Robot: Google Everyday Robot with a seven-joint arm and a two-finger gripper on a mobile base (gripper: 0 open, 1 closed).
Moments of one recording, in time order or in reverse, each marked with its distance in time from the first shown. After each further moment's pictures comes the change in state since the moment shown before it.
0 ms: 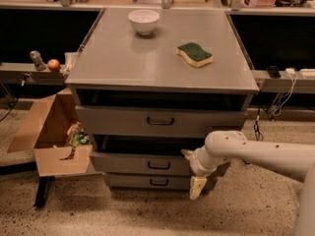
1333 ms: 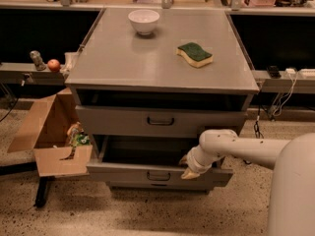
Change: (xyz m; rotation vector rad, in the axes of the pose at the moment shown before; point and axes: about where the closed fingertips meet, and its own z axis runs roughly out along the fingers) arm 0.017 -0.023 0.041 -0.030 0.021 0.006
